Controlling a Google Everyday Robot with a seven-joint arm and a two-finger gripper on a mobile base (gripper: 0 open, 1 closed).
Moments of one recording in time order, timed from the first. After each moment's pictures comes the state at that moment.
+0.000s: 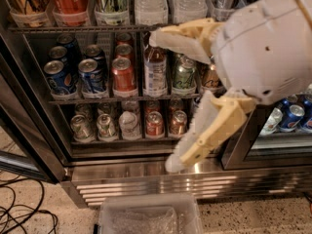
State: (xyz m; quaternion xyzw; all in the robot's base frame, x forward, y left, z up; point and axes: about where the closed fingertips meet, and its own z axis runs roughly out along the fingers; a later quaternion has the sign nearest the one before) arm 0.341 -0.017 1.045 -0.69 0.54 0.23 0.42
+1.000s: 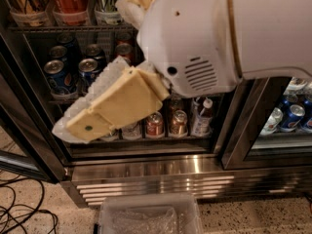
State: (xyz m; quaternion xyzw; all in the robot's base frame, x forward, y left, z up) arm 0.350 0.061 1.088 -0.57 0.61 0.24 0.50
